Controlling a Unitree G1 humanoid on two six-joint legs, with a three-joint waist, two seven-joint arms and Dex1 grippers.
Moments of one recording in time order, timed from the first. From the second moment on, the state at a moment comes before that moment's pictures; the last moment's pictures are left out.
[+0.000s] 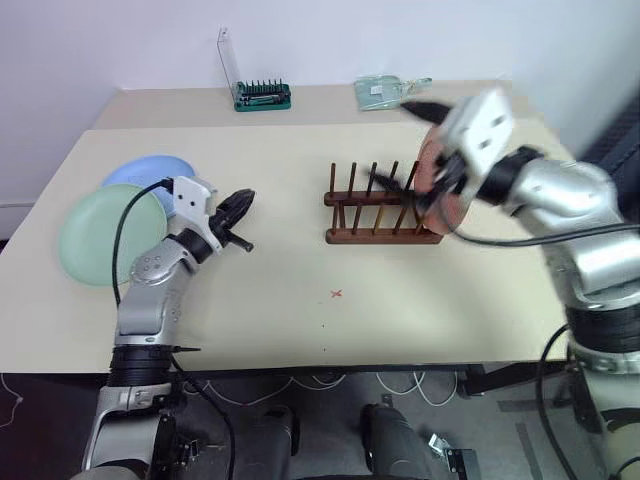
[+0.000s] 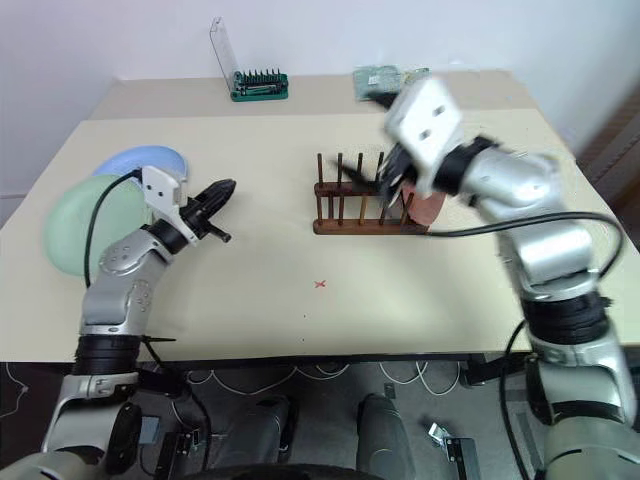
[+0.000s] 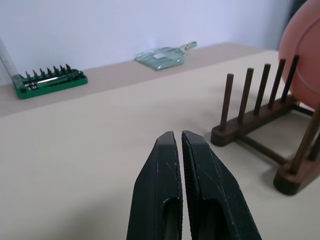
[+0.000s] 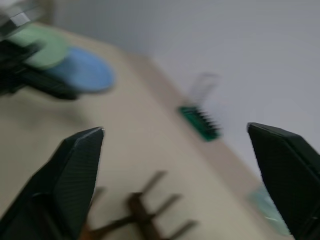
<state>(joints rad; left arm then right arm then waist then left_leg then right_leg) -0.43 0.39 0.14 0.05 -0.31 0.21 -0.59 -0.70 -0.69 0.16 -0.30 0.31 0.40 0.70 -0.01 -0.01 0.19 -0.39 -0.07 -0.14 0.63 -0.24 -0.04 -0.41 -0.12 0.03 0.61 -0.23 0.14</state>
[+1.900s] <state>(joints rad) -0.45 0.49 0.71 -0.11 -0.57 0.53 -0.09 -0.62 -0.51 0.29 -0.14 -0.01 0.16 0.76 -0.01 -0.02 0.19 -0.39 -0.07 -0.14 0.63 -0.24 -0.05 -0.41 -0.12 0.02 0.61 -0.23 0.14</state>
